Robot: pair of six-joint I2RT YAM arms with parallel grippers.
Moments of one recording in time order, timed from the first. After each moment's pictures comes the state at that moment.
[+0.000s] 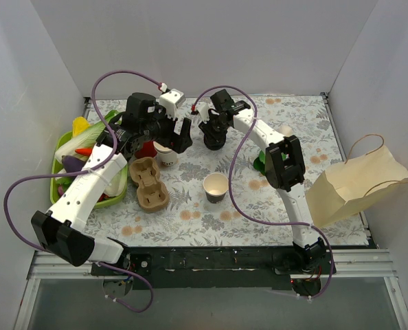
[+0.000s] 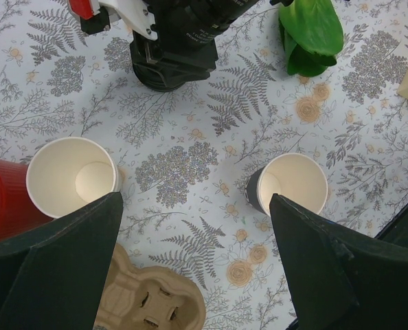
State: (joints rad) left arm -0.46 1.37 1.48 -0.68 0.27 0.03; right arm 0.54 2.38 2.16 -0.81 -0.34 -0.43
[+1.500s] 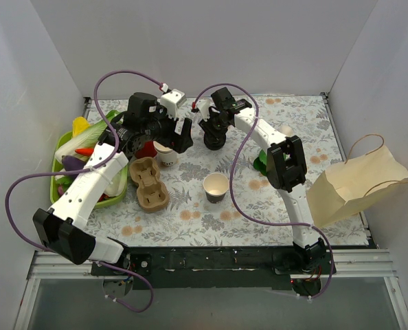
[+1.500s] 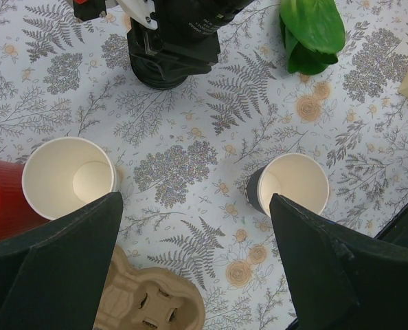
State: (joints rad) left arm -0.46 1.38 1.48 -0.68 0.28 0.03; right arm 0.54 2.36 2.16 -0.81 -0.33 -0.42
